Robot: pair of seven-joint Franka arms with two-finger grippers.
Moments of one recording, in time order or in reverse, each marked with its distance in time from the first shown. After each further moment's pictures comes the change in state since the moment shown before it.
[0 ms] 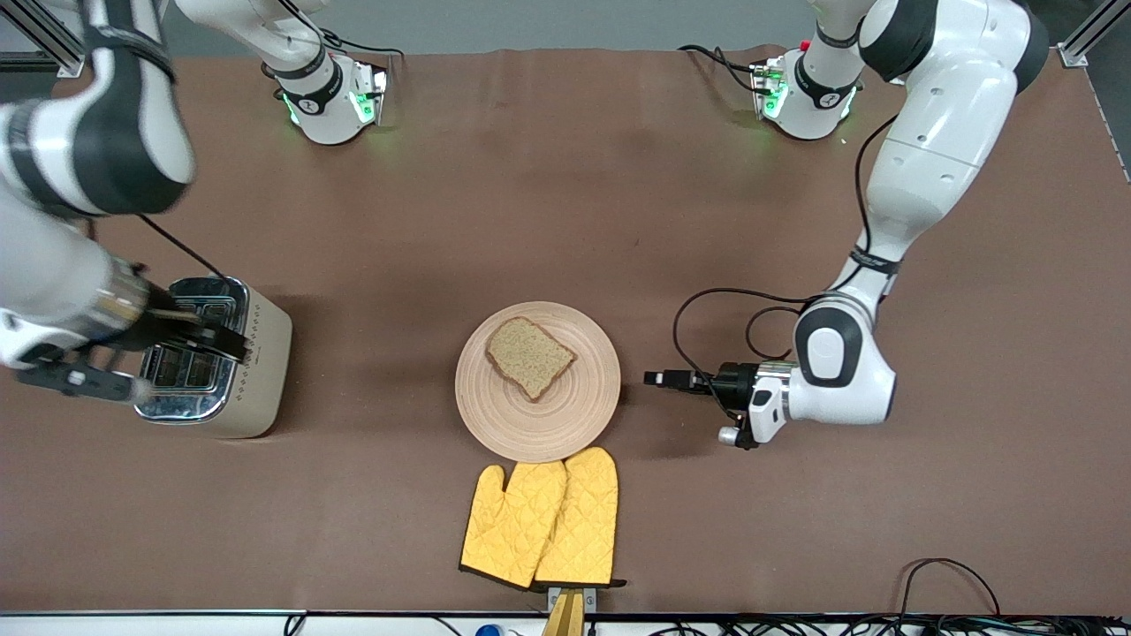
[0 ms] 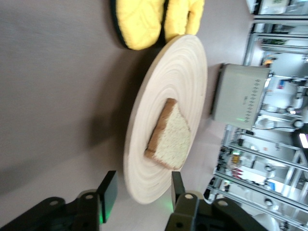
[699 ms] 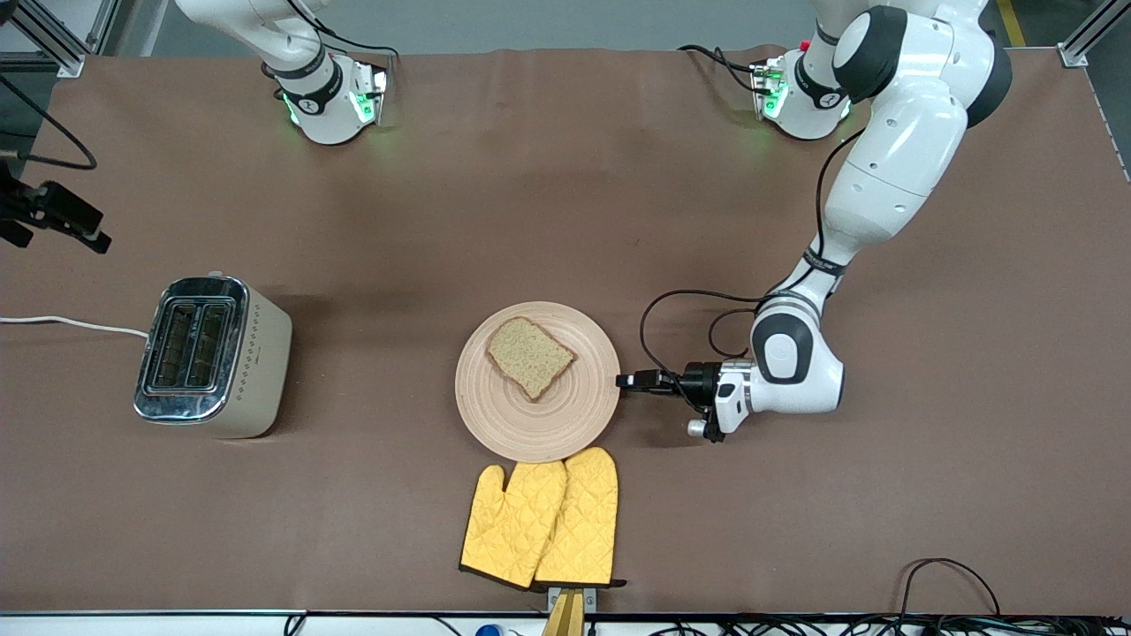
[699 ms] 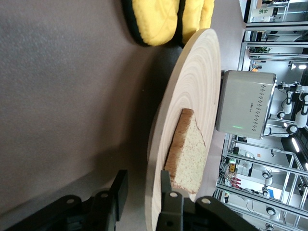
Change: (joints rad) left arm -0.070 0.091 0.000 0.002 -0.125 0.126 0.148; right arm -0.004 -0.355 -0.088 -0.207 -0.062 -0.057 -0.163
